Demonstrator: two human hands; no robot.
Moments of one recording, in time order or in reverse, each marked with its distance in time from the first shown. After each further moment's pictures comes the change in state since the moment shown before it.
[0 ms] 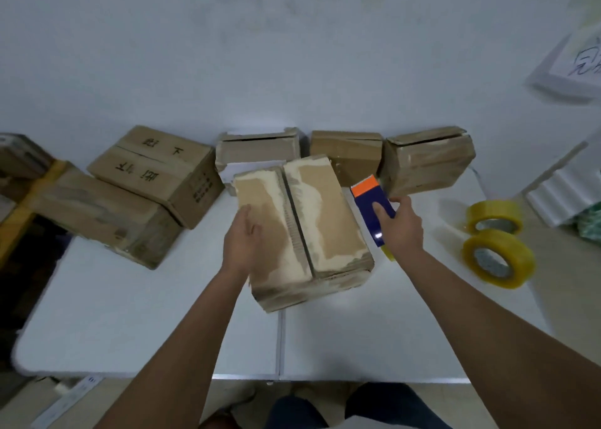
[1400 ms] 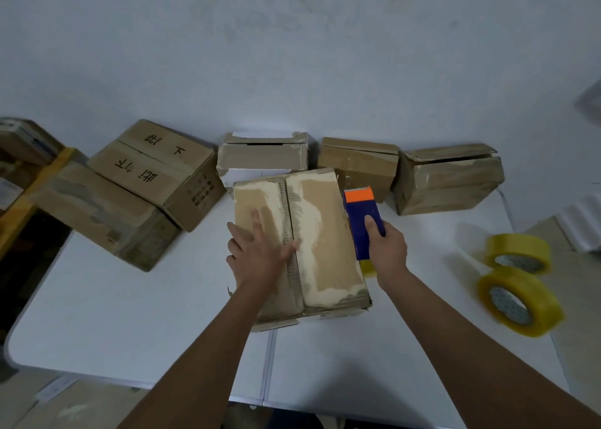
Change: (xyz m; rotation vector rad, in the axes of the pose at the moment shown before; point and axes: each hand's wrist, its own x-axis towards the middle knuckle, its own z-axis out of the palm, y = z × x) left_hand 0.035 0.000 0.065 0.631 0.107 -0.136; right_hand 0.037 -0.001 0.043 0.353 -0.141 0.126
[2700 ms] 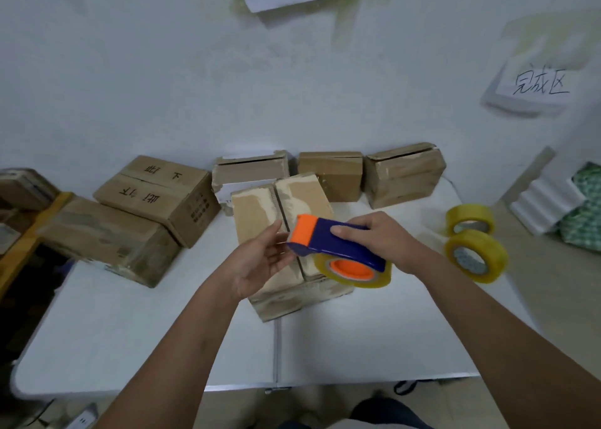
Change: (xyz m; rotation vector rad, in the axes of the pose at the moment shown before) left_hand -0.093 -0.015 -0.097 -1.265 -0.775 -0.040; right_hand -0.137 -0.070 -0.075 -0.226 -0.462 -0.231
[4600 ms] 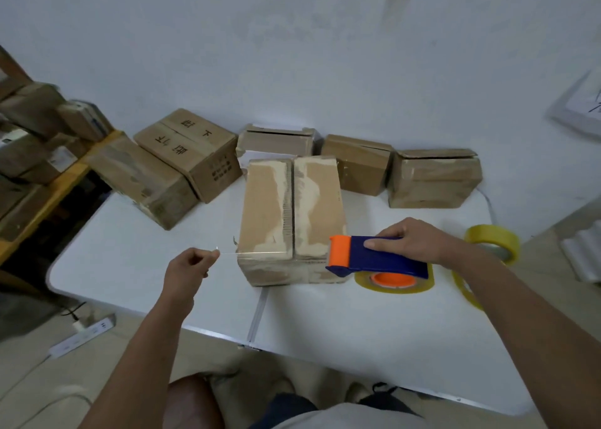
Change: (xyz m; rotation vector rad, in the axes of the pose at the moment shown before) left_hand -0.037 -0.101 -0.084 0.303 0.803 0.289; right_hand 0.025 0.053 -0.083 -0.425 -0.349 0.039
